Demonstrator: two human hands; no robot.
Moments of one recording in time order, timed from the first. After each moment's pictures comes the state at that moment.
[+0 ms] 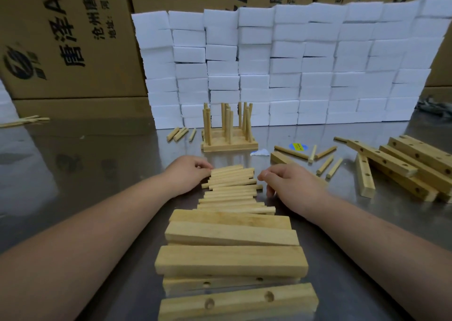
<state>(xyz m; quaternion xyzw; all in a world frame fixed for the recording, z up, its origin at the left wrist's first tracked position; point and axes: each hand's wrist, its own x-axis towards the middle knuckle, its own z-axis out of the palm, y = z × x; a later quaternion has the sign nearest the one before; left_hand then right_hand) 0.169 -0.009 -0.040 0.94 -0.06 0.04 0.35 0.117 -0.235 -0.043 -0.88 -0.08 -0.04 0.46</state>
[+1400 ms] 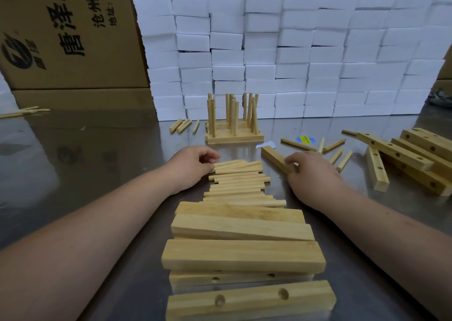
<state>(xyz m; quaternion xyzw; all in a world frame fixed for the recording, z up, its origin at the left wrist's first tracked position) 0.159 -0.006 -0.042 0.92 -0.10 0.05 0.39 0.123 -0.241 -0.040 -0.97 0.02 -0.12 0.20</state>
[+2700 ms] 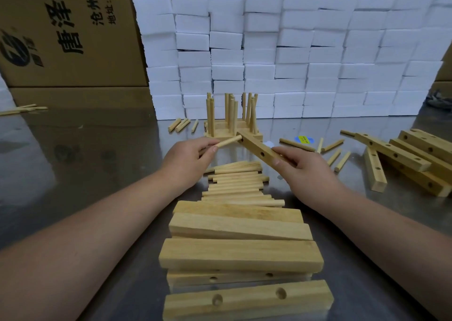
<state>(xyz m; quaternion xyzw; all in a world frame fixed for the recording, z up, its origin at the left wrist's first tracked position) 0.149 -0.013 -0.042 0.90 -0.12 0.23 0.36 0.110 -0.239 -0.037 -0.89 -0.11 -0.14 0.43</state>
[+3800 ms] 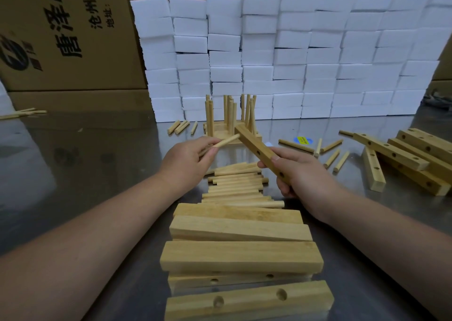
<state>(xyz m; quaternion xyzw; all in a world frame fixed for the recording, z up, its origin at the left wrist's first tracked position) 0.148 -0.012 -0.042 0.89 -0.16 0.27 0.34 0.091 -0.223 -0.022 -0.76 -0.08 -0.01 0.65</state>
